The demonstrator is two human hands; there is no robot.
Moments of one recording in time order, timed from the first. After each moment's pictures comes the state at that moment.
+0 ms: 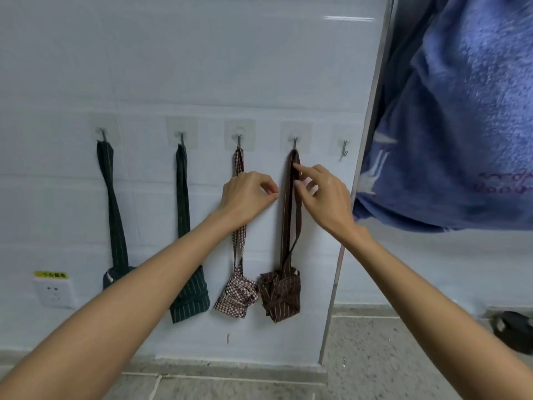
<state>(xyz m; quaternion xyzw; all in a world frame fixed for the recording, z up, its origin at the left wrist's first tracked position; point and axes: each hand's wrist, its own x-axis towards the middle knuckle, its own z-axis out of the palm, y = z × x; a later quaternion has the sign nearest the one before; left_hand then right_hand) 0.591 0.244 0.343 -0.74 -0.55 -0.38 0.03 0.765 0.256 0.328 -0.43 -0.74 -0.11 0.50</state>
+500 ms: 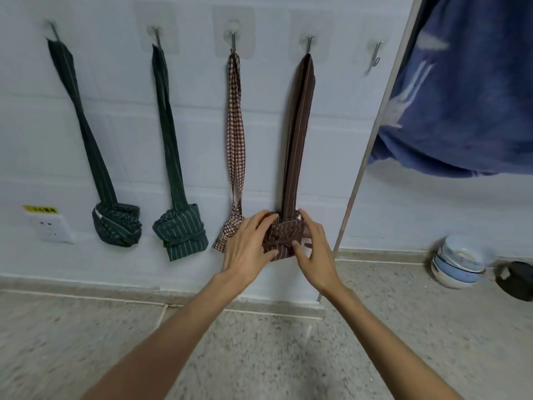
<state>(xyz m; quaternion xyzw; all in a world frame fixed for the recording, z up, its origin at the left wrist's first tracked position) 0.606 0.211 0.135 -0.76 -0.58 -0.29 0.00 0.774 0.229 0.101 -0.48 -0.72 0.21 0.46</state>
